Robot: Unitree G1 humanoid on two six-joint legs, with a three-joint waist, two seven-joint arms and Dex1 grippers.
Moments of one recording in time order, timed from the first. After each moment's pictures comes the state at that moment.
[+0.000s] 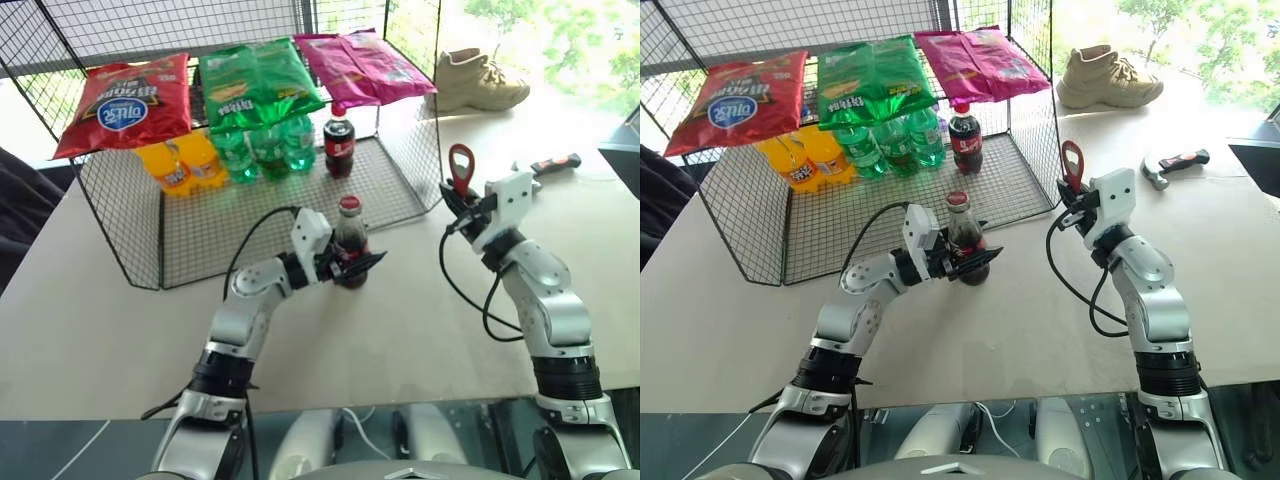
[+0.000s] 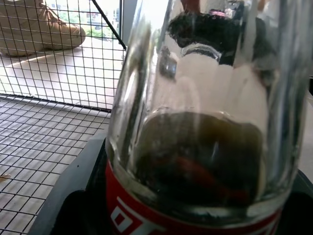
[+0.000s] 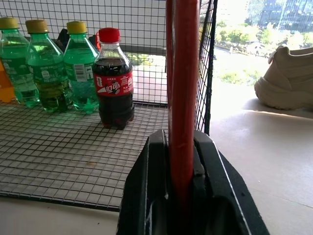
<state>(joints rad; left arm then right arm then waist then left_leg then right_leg) -0.37 0.27 -0.10 0.05 -0.33 0.15 -0.91 -0.36 -0.30 -0.06 -0.13 0.28 0.25 0.40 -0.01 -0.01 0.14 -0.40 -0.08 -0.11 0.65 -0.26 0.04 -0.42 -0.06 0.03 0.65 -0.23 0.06</state>
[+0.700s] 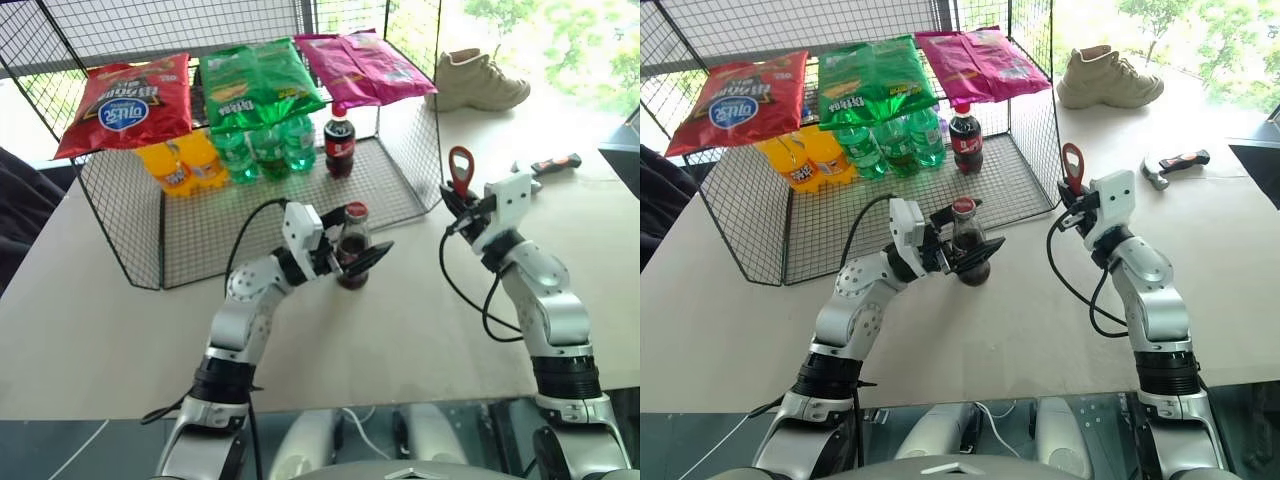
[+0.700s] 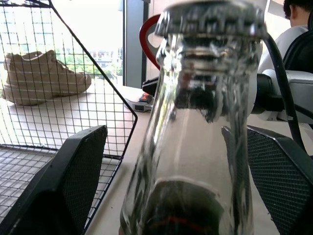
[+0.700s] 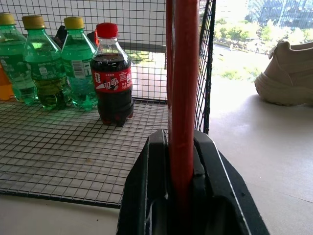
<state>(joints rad) -0.36 0.23 -0.08 -0.03 -0.40 0.07 -0.89 -0.36 -0.29 -0.06 -0.11 0.28 0.25 0.41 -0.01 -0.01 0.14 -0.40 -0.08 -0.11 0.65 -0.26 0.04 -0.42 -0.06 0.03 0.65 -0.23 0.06</state>
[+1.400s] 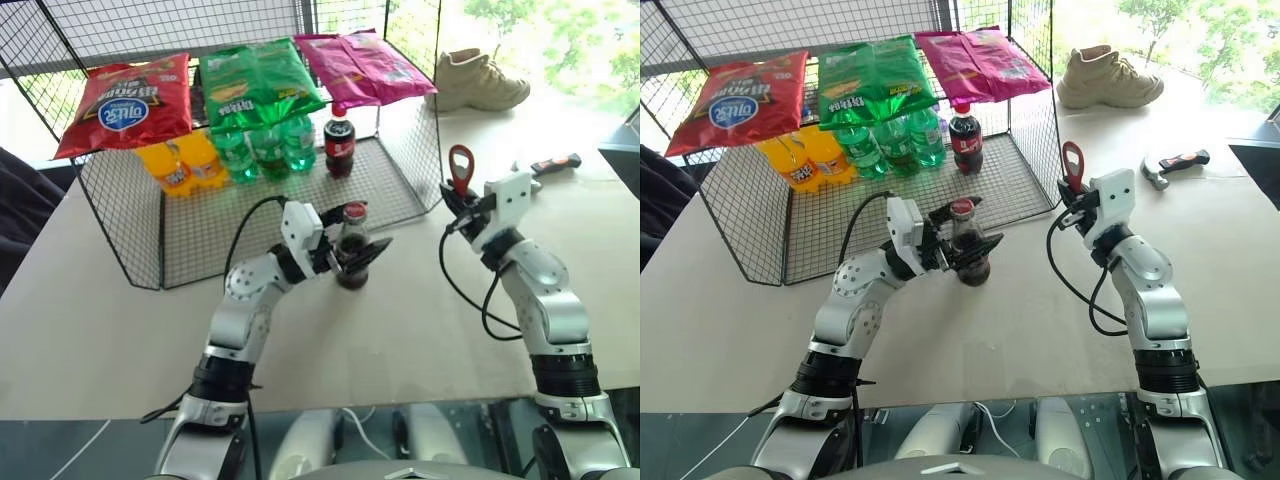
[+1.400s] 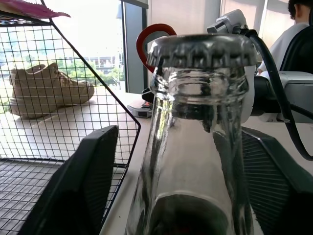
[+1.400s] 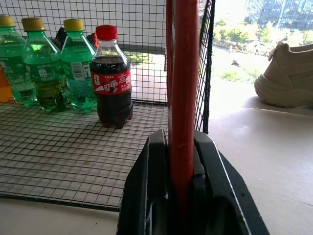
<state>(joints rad) -0.36 0.25 -0.08 -0.03 -0.38 0.03 -0.90 -0.37 -0.29 -0.06 -0.10 0.28 0.24 0.41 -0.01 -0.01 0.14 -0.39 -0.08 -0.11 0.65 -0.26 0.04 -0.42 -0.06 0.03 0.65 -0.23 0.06</state>
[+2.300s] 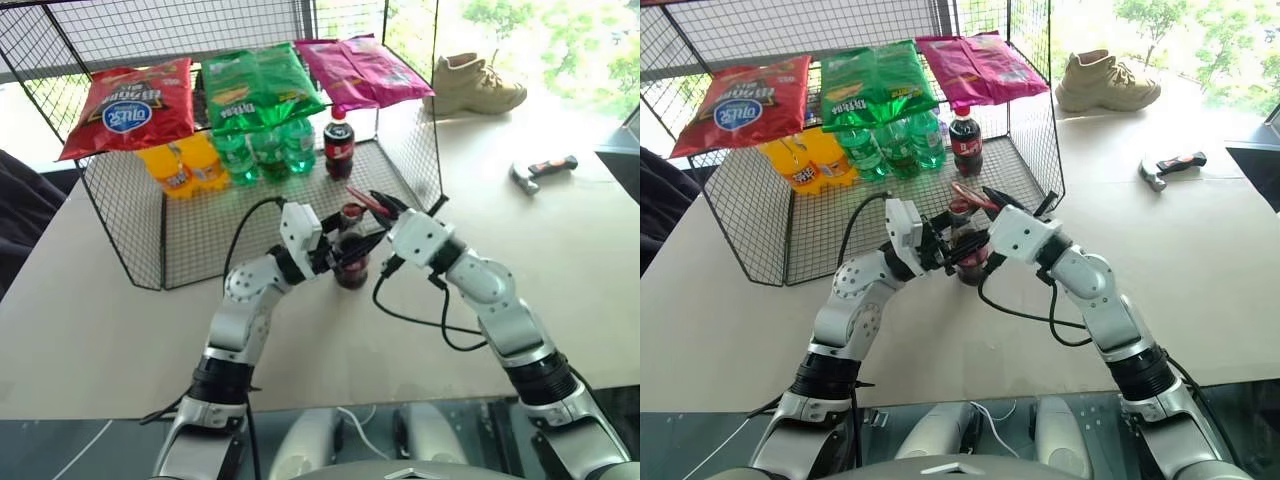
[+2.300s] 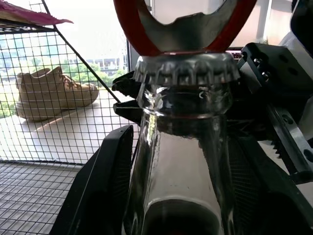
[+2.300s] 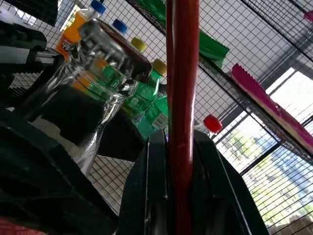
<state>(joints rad) -0.35 0.25 -0.09 -0.03 -0.37 0.02 -0.87 -0.41 -0.34 0.32 -0.15 -0.27 -0.18 0.38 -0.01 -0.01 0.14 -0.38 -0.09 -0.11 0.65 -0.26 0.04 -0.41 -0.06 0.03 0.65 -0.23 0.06</state>
